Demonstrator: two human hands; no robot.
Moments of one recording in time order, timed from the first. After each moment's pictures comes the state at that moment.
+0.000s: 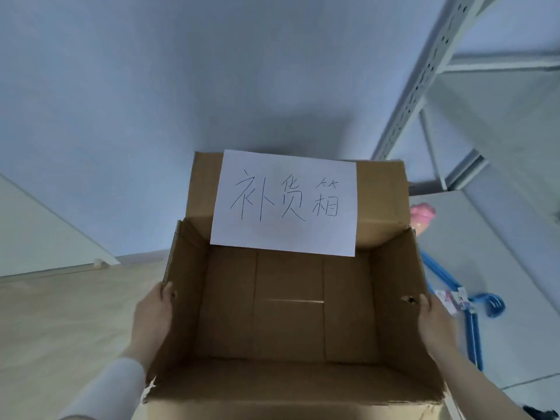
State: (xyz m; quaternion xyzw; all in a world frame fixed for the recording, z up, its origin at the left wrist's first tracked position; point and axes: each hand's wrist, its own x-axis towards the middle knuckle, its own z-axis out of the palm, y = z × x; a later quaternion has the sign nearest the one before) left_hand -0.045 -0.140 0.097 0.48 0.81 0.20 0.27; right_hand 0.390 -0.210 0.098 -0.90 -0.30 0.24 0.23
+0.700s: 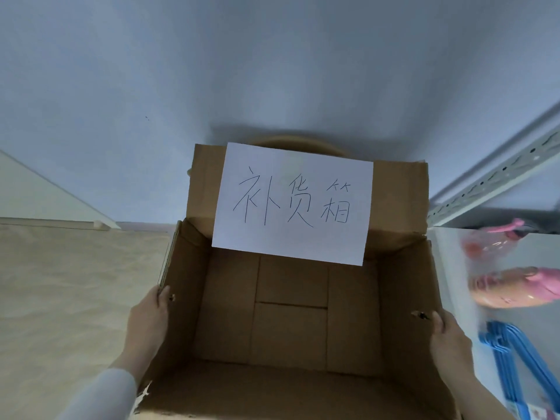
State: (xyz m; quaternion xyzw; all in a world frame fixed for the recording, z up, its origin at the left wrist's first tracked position) left_hand -0.032 -0.003 -0.059 0.39 0.88 0.14 0.25; right_hand 0.399 0.005 -0.041 -0.89 -0.34 0.28 0.12
